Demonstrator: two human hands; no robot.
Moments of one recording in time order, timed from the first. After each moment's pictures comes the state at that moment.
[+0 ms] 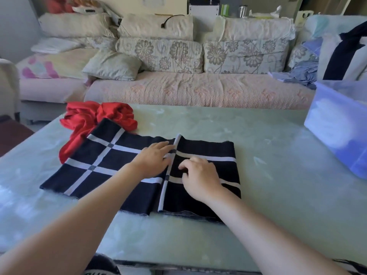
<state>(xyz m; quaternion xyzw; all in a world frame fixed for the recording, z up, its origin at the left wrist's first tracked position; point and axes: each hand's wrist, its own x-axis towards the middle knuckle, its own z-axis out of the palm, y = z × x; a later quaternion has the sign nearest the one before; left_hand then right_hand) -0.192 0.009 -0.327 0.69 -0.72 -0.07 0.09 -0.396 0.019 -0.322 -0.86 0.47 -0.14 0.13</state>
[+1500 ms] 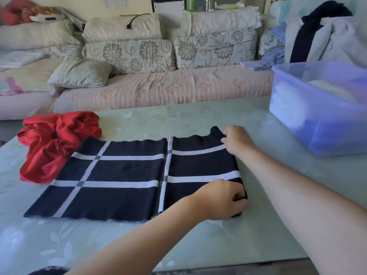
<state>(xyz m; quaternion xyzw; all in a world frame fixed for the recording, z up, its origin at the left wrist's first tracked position) -0.475 0.042 -0.312 0.51 -0.81 -0.26 0.09 -0.577 -0.143 -0.317 -0.73 0.65 -0.19 0.11</state>
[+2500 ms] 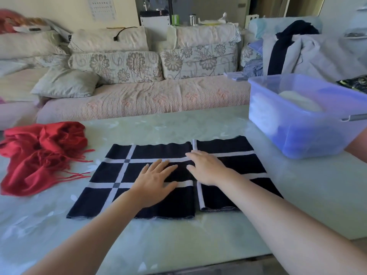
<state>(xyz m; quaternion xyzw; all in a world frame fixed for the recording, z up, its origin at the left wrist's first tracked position) -0.364 0.009 -0.337 0.64 -0.76 -0.04 0.03 -0.568 -0.063 -0.315 -0.85 0.50 -0.06 0.15</state>
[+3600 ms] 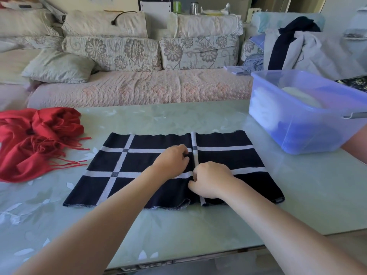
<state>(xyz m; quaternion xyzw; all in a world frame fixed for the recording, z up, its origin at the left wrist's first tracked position) -0.407 -0.037 -0.325 0.65 -0.72 -0.15 0.18 -0.565 0.011 -0.292 -0.83 0.55 0.03 0.12</state>
